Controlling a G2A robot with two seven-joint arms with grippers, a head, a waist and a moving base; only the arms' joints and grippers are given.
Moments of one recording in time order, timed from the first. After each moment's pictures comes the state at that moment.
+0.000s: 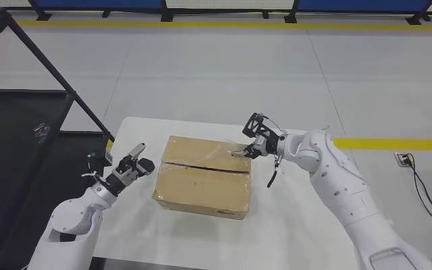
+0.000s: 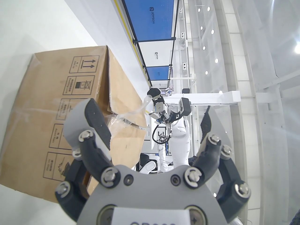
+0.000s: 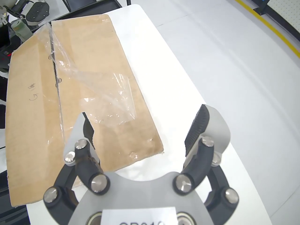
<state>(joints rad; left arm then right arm) 1.11 -1.09 -1.56 -1.46 -0.38 -0.10 -0.67 -0.37 -1.29 0.93 -0.91 -0.99 -0.79 0.43</state>
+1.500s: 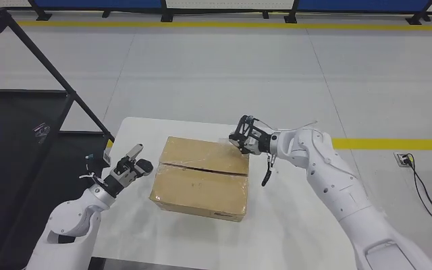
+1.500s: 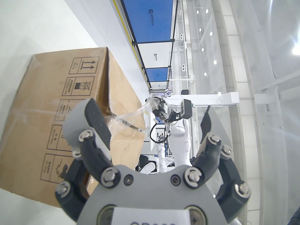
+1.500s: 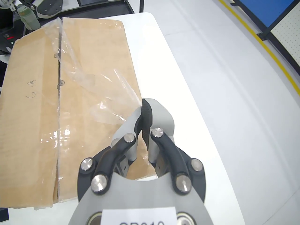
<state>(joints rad) 1.12 -1.09 -1.56 -1.46 -0.39 -0.10 -0.66 -0.32 -1.31 0.86 -0.86 -1.18 -0.86 0.16</state>
